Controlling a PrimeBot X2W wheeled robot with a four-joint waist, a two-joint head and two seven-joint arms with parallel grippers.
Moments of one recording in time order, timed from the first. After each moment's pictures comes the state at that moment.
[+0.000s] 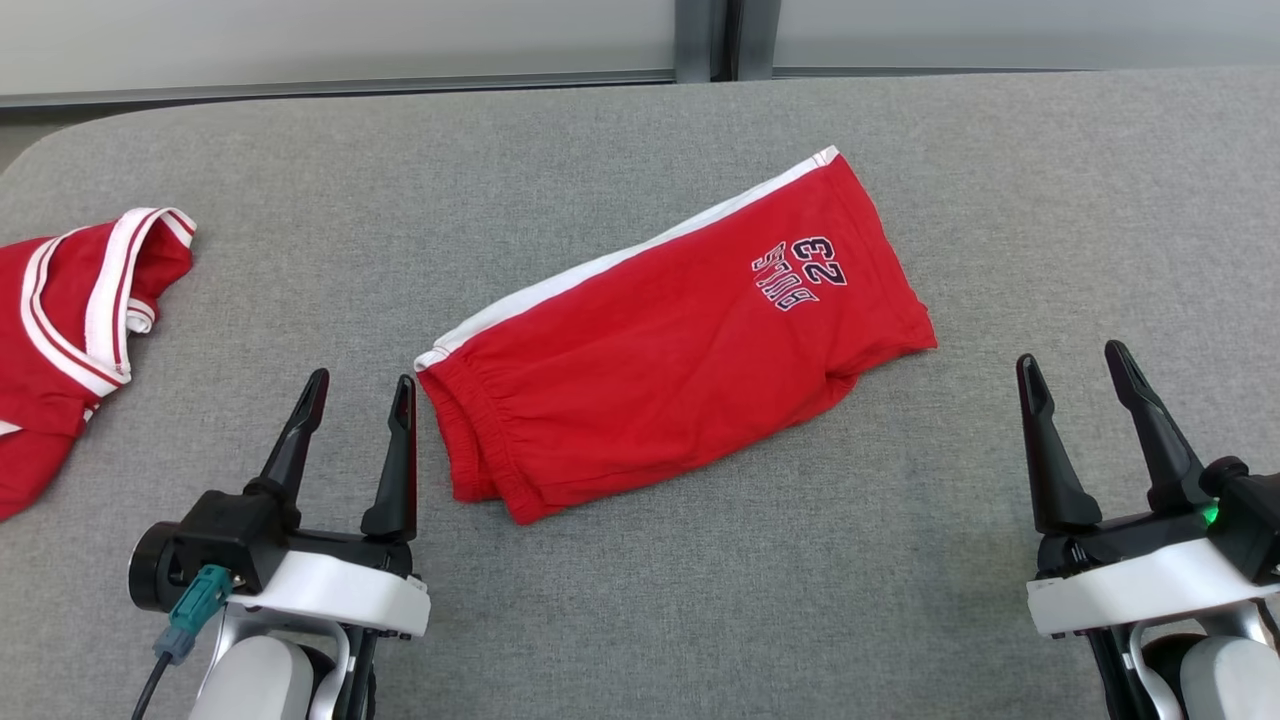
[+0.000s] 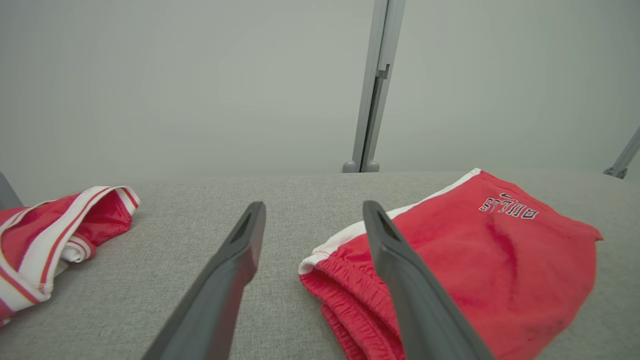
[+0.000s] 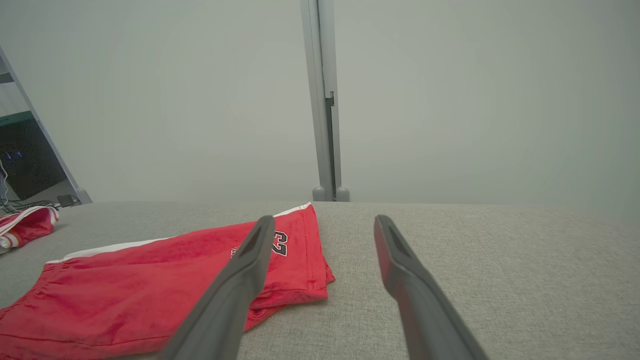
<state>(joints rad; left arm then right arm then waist) -0.17 0.16 -0.19 0.17 -0.30 0.01 -0.26 -0.09 -0.14 0.07 -0.06 0.22 0.13 -0.07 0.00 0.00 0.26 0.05</state>
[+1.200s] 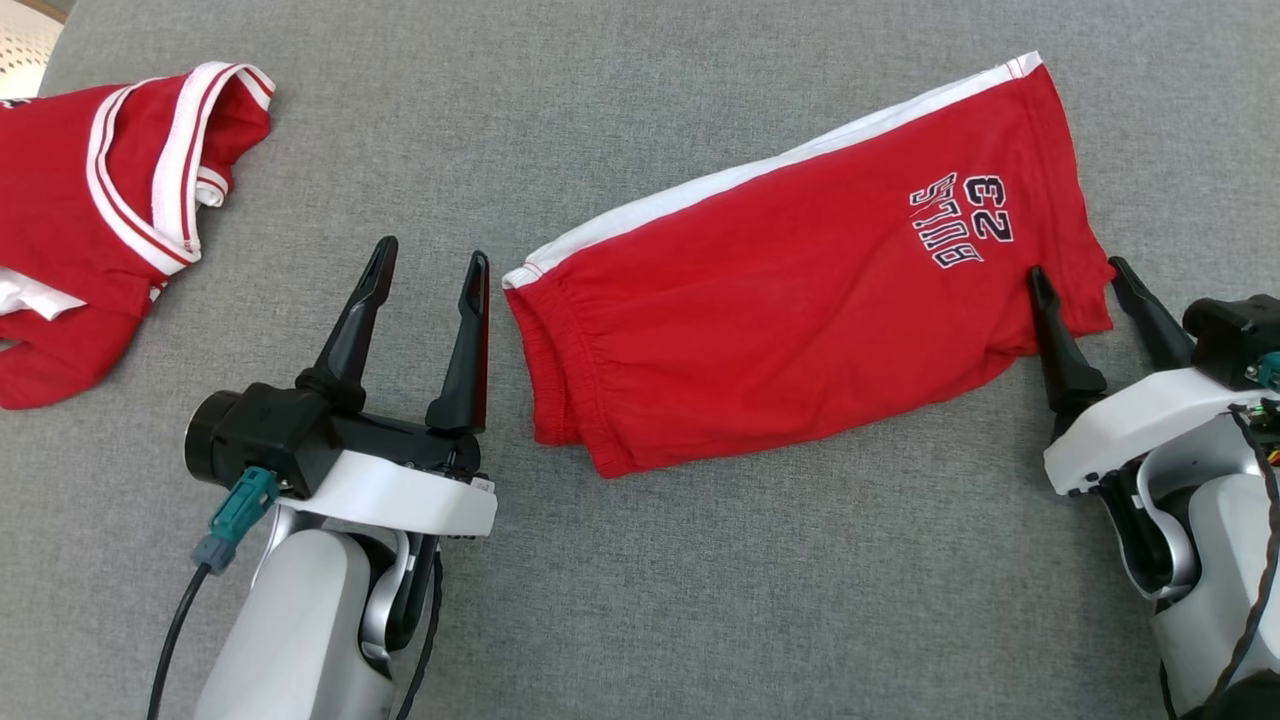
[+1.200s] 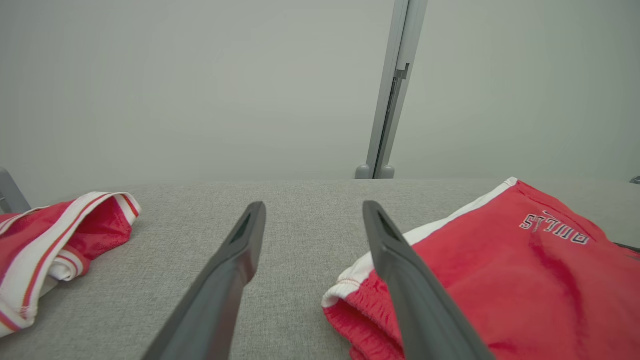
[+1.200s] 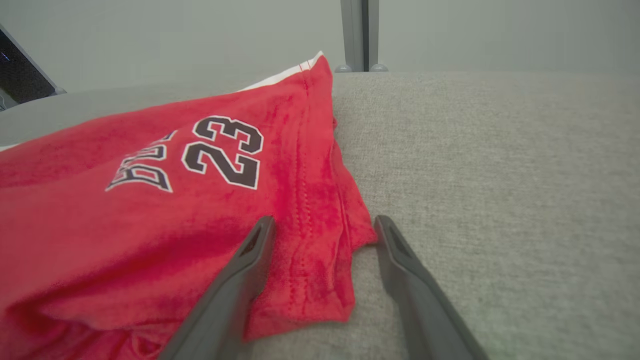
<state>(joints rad) -0.34 0.08 -0.23 0.15 -0.28 -0.03 -0.26 -0.43 -0.23 0.12 0.38 0.29 0.13 0.03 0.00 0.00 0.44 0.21</state>
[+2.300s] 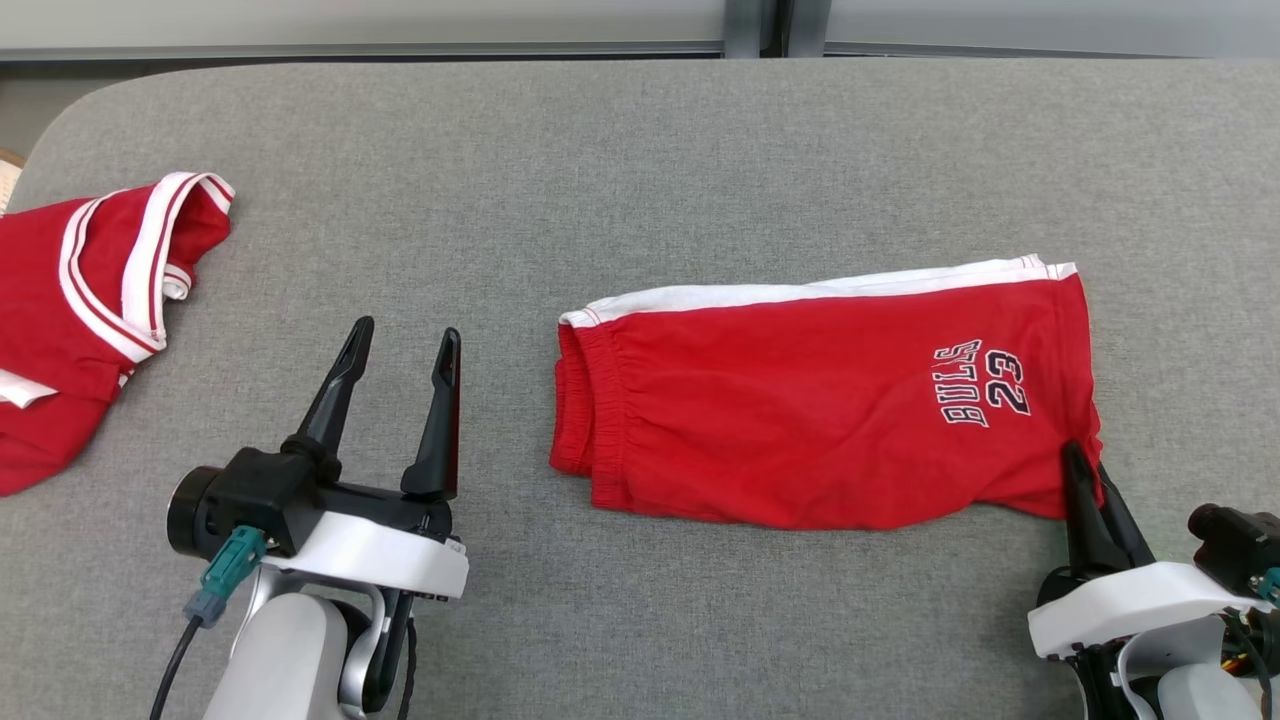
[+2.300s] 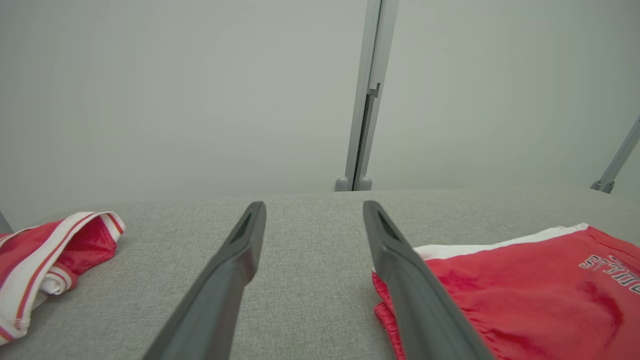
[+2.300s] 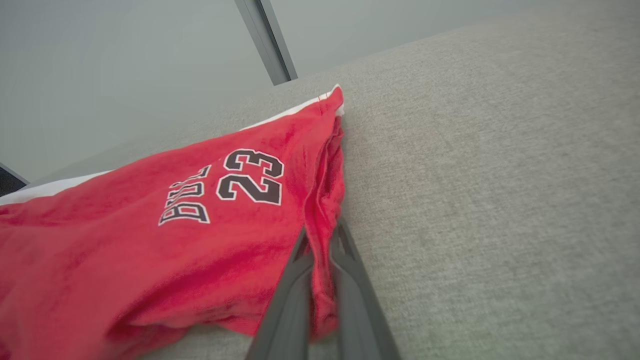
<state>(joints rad) -0.24 0.09 -0.18 0.17 -0.24 -0.05 -0.26 -0.14 -0.09 -0.02 0.35 0.38 0.13 -0.12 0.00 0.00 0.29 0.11</state>
